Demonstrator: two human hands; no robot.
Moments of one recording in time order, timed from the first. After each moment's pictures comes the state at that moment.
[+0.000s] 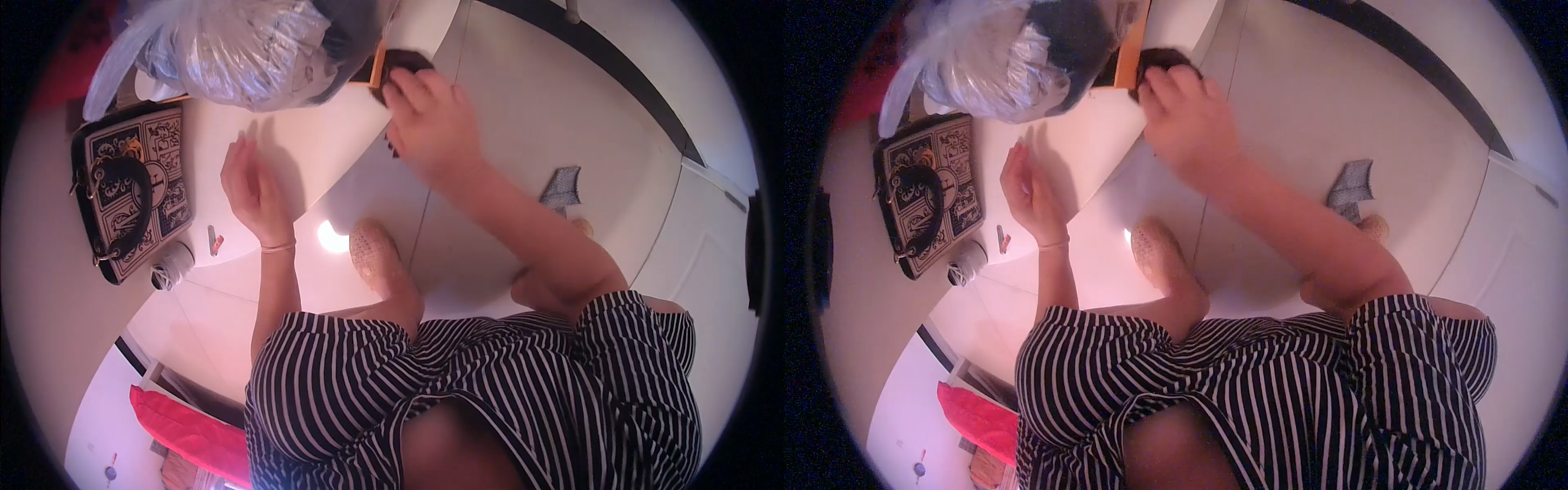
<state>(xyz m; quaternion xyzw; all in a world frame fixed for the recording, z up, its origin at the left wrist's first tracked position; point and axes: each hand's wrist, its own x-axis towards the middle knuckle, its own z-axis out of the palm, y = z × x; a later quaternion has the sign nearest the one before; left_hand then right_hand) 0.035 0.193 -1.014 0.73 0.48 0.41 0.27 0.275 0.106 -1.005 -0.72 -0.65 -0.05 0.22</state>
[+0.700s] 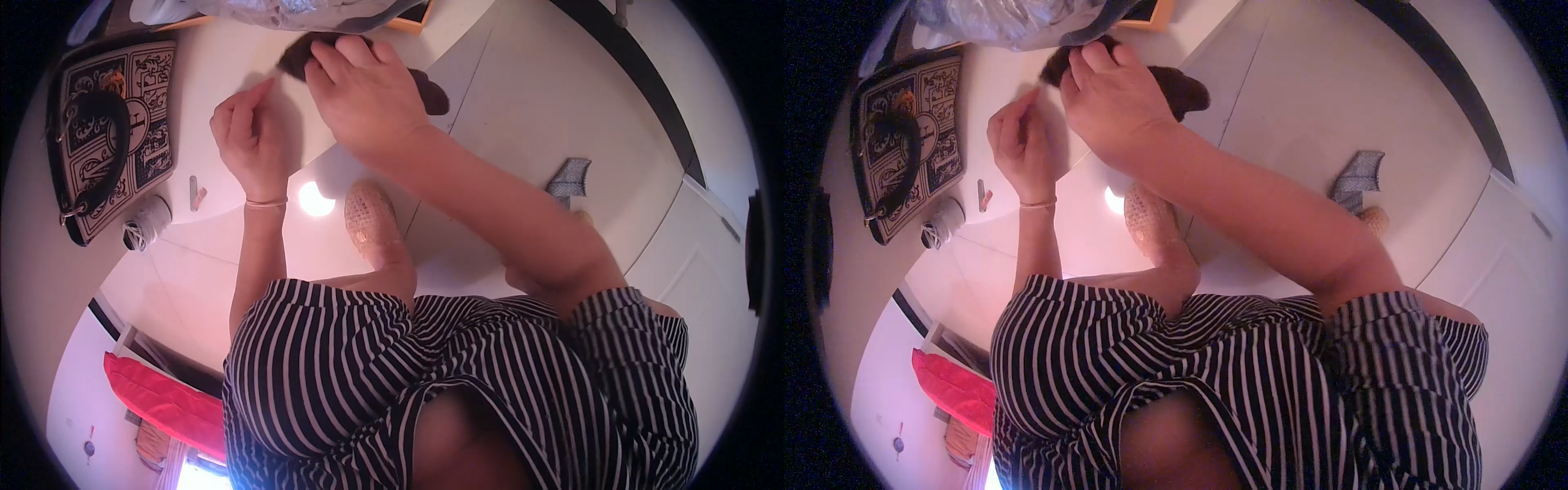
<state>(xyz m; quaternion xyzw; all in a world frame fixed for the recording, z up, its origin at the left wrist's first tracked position) 0.022 0.200 -1.015 0.78 0.49 0.34 0.17 0.194 0.146 -0.993 -0.67 -0.72 -0.03 0.18</state>
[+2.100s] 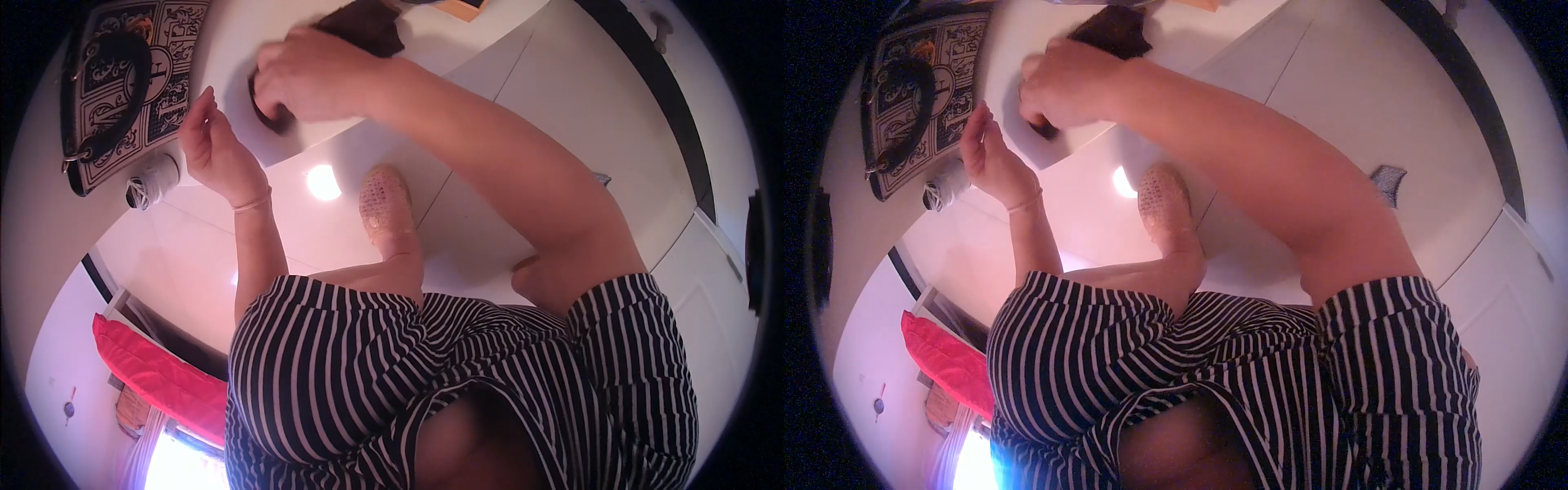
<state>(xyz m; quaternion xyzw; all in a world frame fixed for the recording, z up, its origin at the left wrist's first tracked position) -0.026 0.192 -1.000 0.56 0.58 0.53 0.26 0.147 0.217 -1.006 -0.41 -0.84 0.19 0.29</state>
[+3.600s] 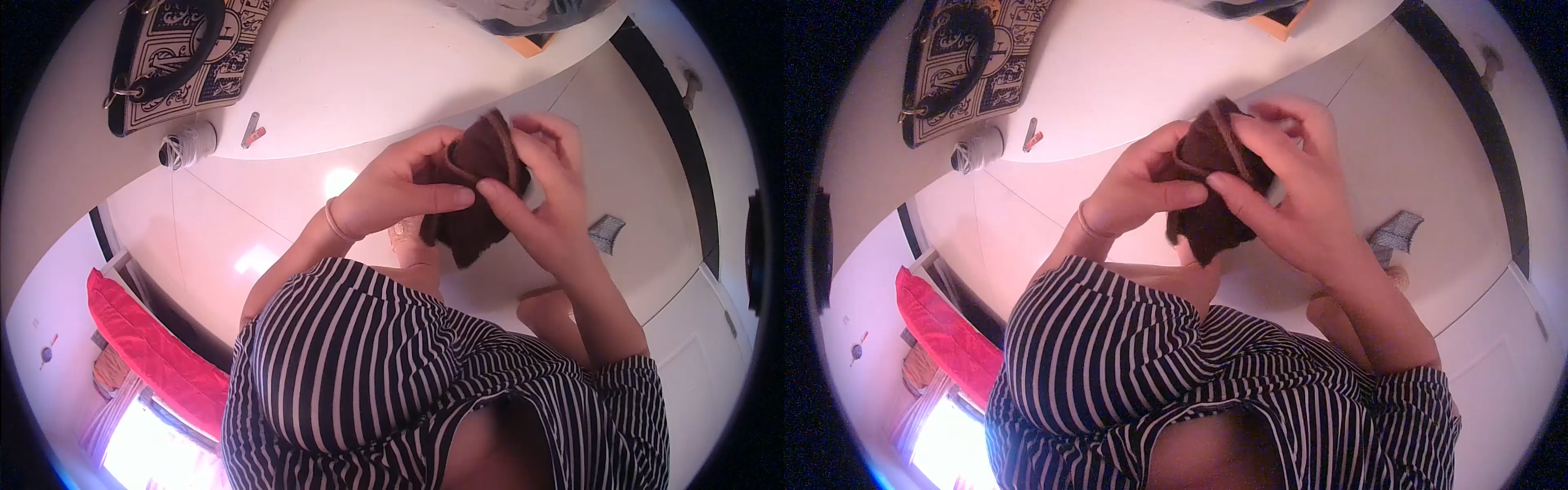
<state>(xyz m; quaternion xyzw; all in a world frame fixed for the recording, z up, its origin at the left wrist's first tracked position) 0.035 0.136 -0.945 0.37 0.33 0.12 0.86 0.241 0.066 -0.936 -0.58 -0.54 0.46 0.40</state>
